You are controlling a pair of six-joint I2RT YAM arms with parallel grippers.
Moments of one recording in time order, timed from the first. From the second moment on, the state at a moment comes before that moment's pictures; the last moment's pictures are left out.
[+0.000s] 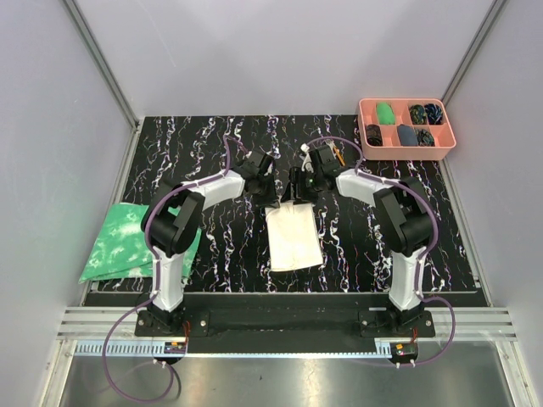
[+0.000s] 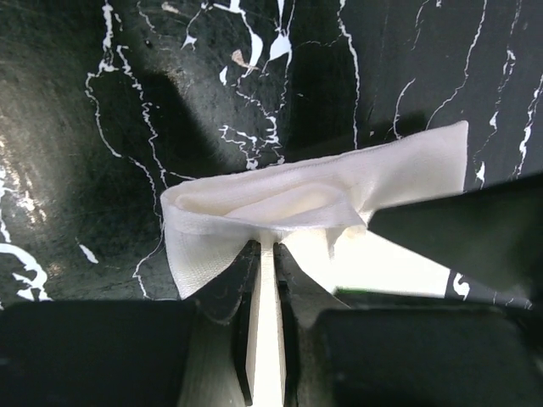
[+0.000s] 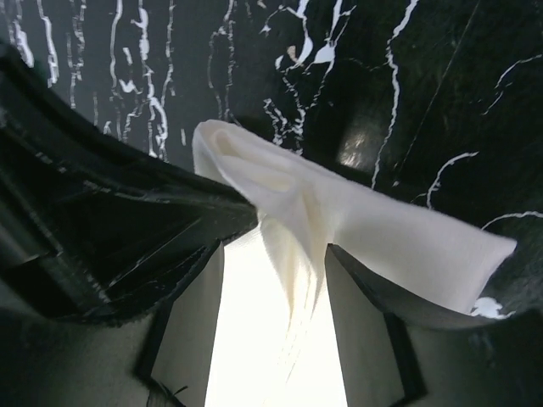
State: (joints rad) left arm -0.56 2.02 1.38 -0.37 0.16 -0.67; right arm 0.46 1.98 1.29 -0.19 -0.43 0.49
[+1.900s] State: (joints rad) left arm -0.64 1.90 1.24 -0.25 0.29 -0.71; right arm 0.38 1.65 1.12 -0.35 -0.43 0.56
